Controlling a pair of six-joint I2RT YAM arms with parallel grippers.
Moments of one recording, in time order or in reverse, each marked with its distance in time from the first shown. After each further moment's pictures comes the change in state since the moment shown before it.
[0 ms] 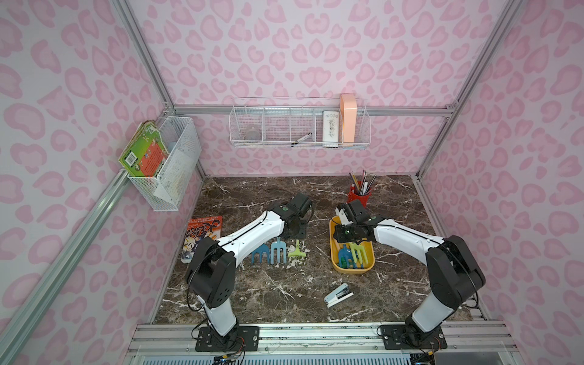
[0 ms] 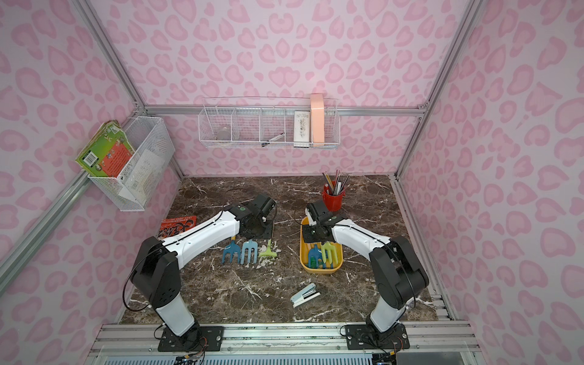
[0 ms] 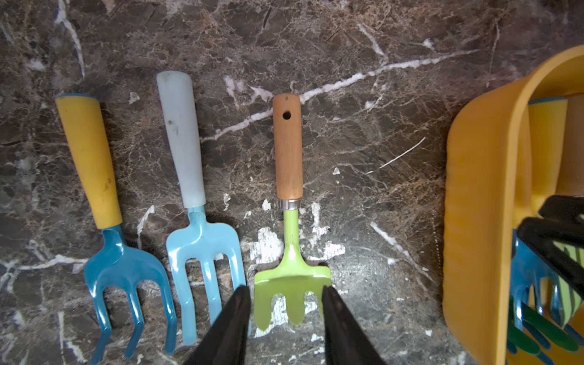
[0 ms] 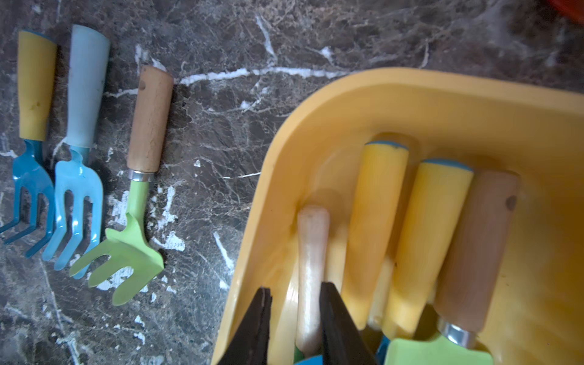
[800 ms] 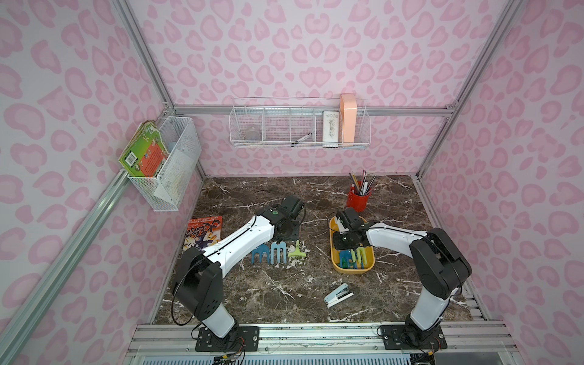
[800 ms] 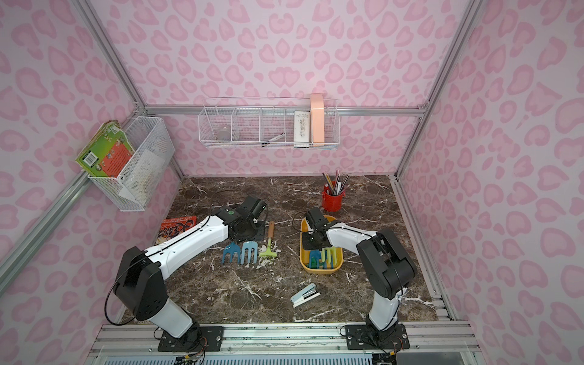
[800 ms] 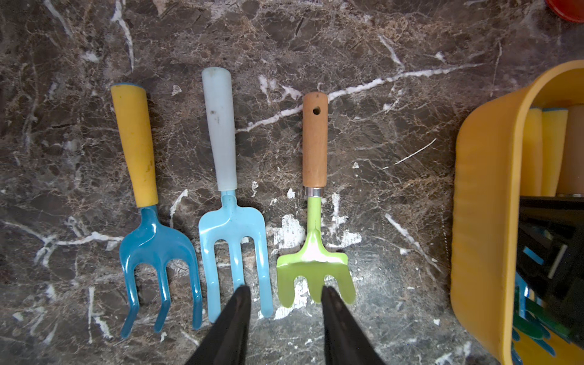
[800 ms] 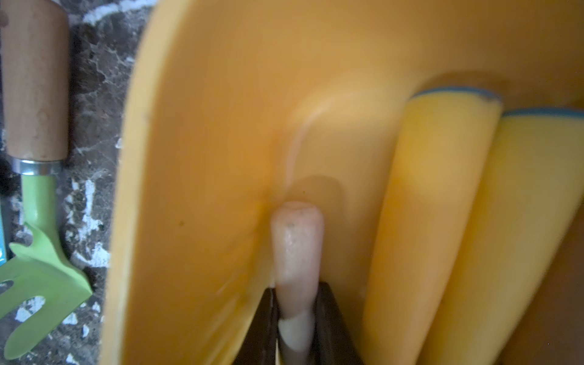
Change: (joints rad) left arm 0.027 -0.112 -0.085 0.009 -0.020 -0.007; right arm 0.012 0.076 -0.080 0.086 0.027 0.040
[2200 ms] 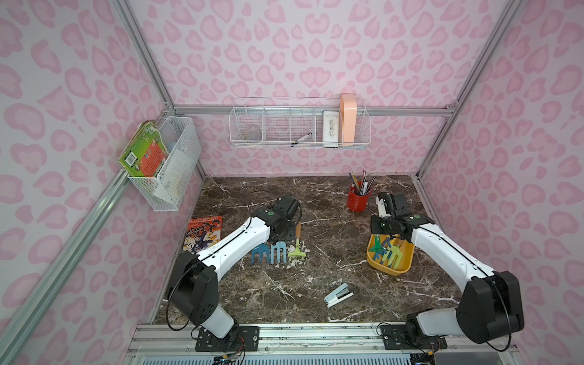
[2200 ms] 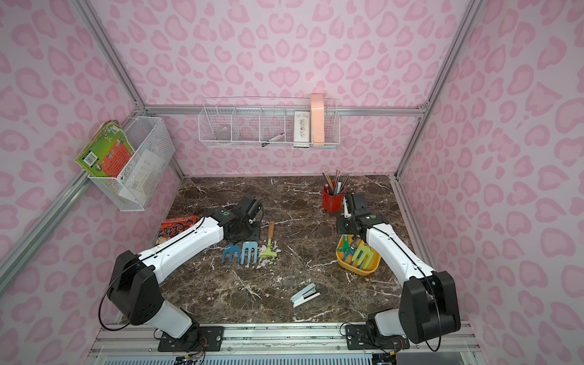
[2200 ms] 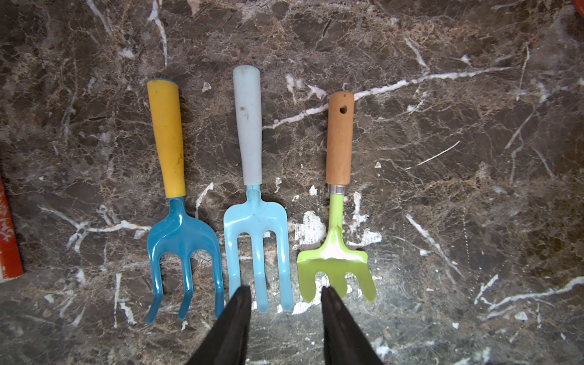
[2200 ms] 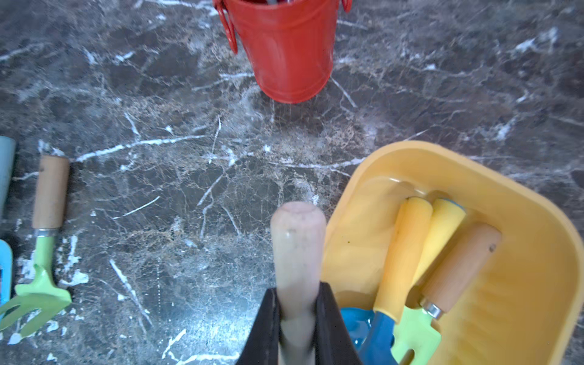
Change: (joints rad) left arm 0.027 -0.040 -0.026 -0.020 -0.027 0.001; right arm -0.282 -0.406 0.031 -0.245 0.115 -0.151
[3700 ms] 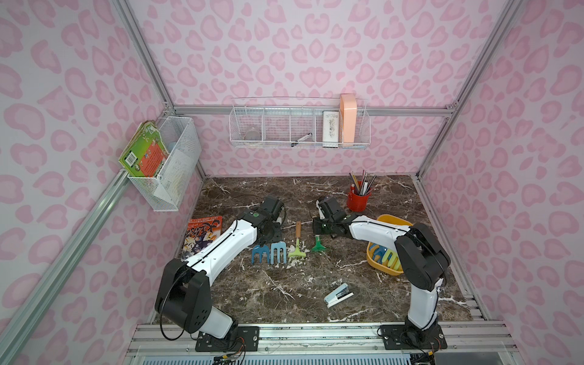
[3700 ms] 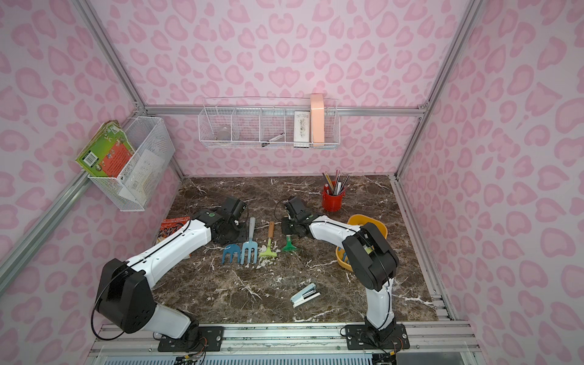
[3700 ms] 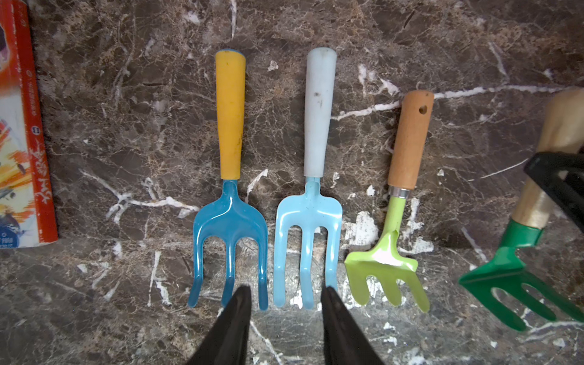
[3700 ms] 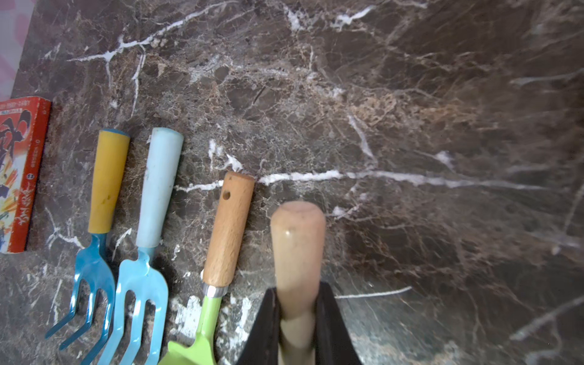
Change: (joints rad) left arm 0.124 -0.077 -0.106 -0.003 0.025 0.003; right arm 0.401 0.575 0.254 0.368 -0.075 0.293
